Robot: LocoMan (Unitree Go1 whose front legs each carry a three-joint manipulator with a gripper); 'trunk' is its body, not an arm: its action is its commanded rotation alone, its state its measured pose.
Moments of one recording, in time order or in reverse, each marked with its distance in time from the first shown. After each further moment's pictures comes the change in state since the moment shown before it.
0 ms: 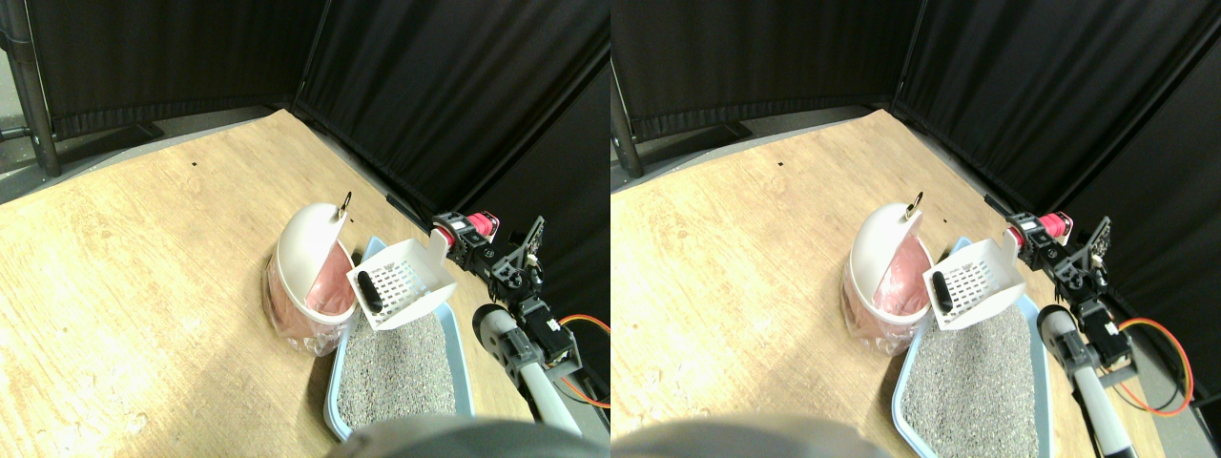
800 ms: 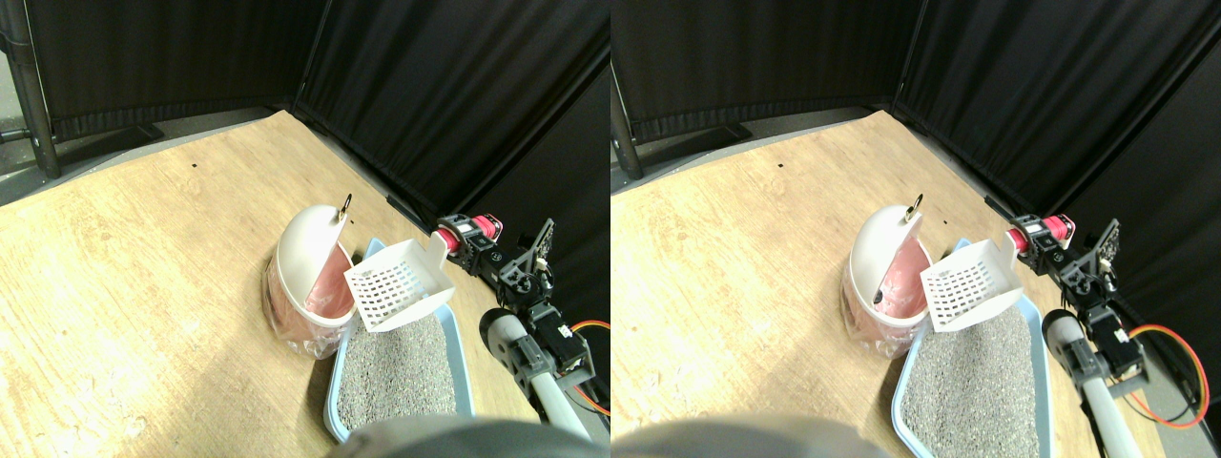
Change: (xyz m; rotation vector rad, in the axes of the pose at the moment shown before) right arm -0.008 -0.001 0.003 0.001 0.025 -0.026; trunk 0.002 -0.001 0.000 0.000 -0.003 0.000
